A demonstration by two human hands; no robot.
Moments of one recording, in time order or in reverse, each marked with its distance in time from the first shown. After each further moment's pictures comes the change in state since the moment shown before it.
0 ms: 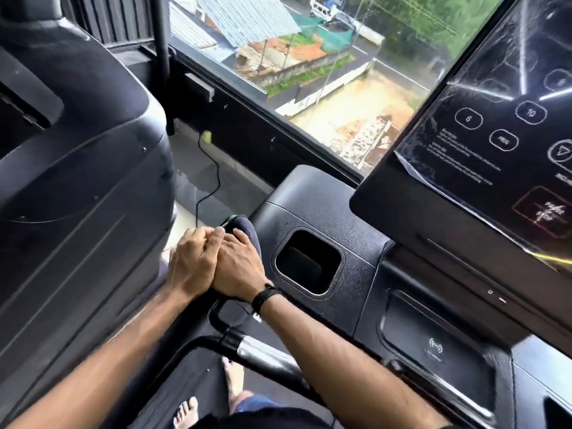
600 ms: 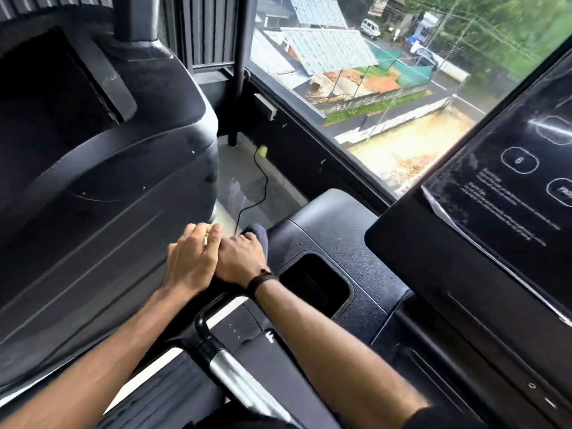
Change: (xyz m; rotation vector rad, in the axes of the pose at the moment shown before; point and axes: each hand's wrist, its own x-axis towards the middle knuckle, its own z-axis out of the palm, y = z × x) left_hand -0.007 0.020 0.004 0.136 0.231 -0.141; right_hand 0.037 0.020 -0.008 -0.043 -0.208 -0.032
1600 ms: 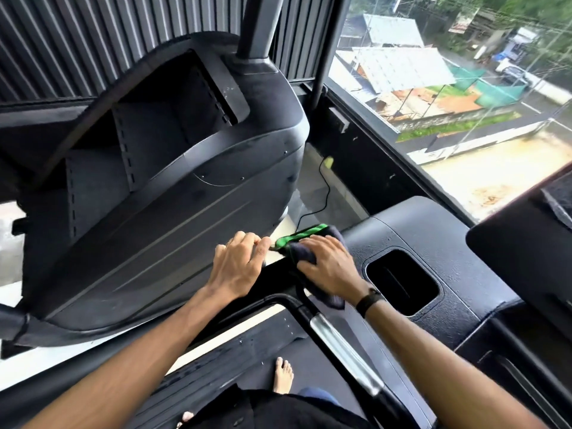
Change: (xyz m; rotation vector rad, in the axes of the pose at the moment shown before) left_hand -0.067 -0.077 -0.079 0.132 -0.034 0.021; right_hand -0.068 -0.024 -0.006 0.102 0.054 -0.146
